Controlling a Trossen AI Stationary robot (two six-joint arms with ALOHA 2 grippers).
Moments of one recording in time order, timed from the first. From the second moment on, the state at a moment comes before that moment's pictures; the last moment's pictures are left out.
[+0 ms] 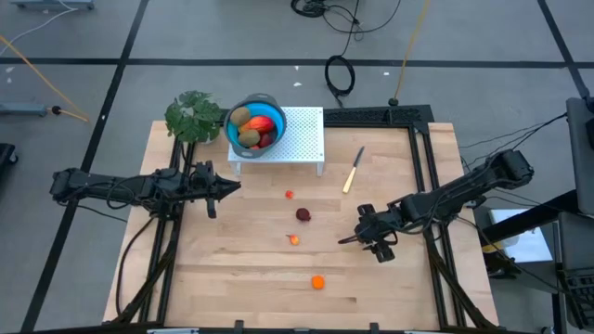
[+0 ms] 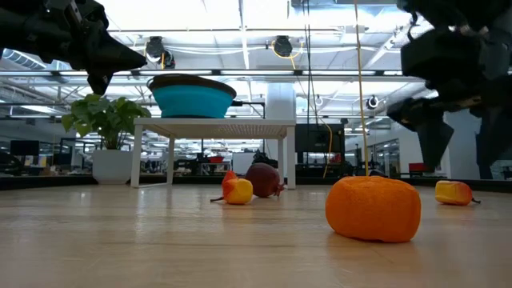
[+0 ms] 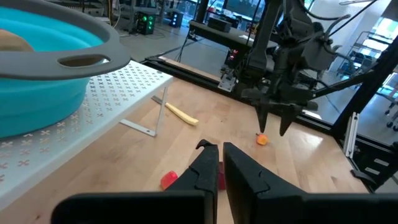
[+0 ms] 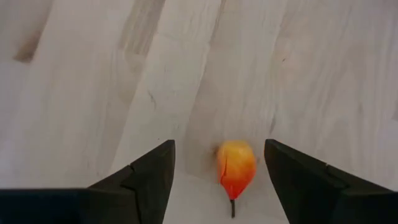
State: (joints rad) left arm -0.04 0.44 0.24 0.08 -0.21 -0.32; right arm 0.33 1.29 0.62 -0.39 -0.07 0.07
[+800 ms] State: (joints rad) left arm -0.04 0.44 0.24 0.08 -0.21 -0.32; right arm 0.32 1.29 0.50 -0.27 -0.03 0.06
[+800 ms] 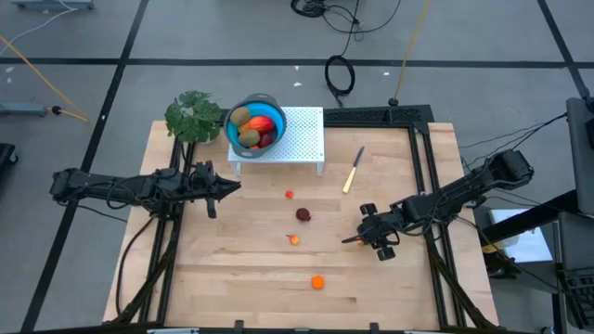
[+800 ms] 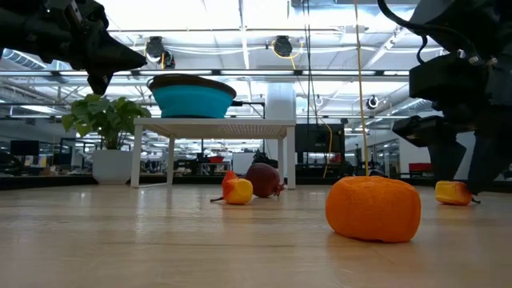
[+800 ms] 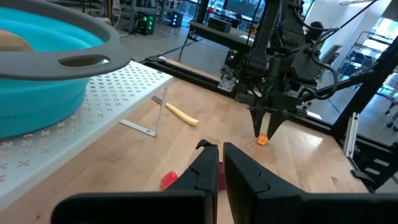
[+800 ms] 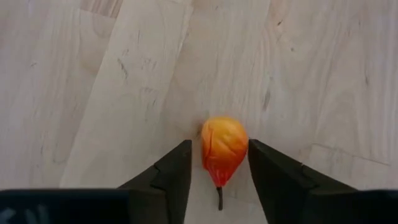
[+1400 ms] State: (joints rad) left arm -0.04 0.44 0.24 0.09 -0.21 -0.47; right arm 0.29 1.22 0.50 -0.04 -0.03 0.06
